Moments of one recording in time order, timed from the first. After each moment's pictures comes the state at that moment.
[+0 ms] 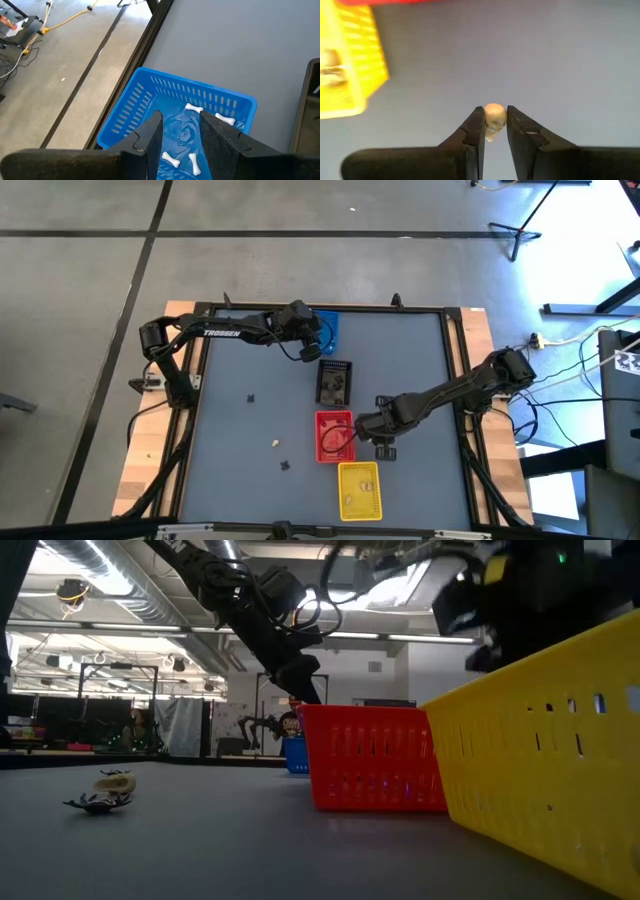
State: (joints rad) left arm 0.42 1.73 1.11 -0.06 -0.21 0.24; right arm 0.34 1.69 1.12 -0.87 -0.02 0.38
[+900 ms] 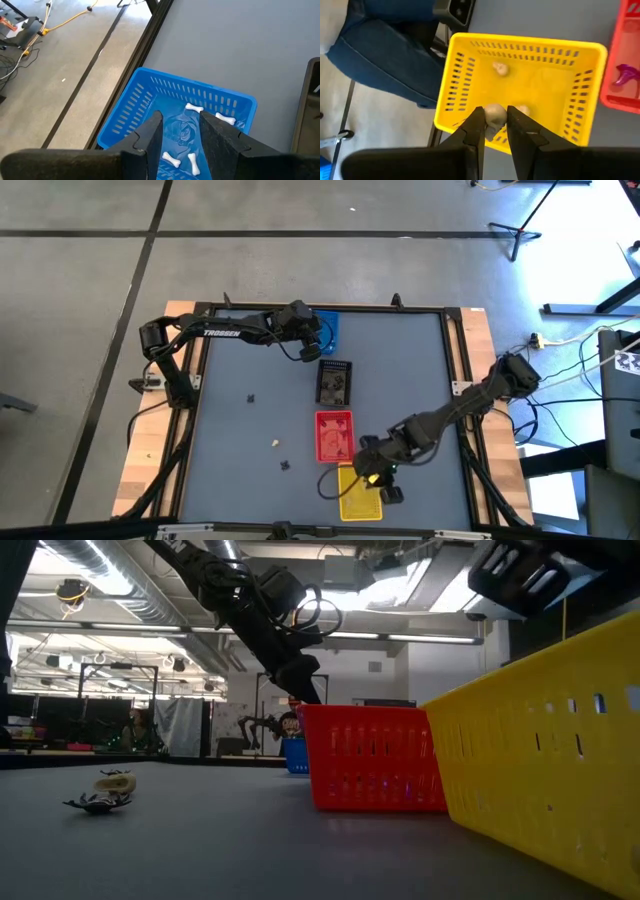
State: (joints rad) left arm 0.42 1.73 1.11 -0.06 -0.21 0.25; right arm 0.53 1.69 1.25 -0.55 -0.27 0.40
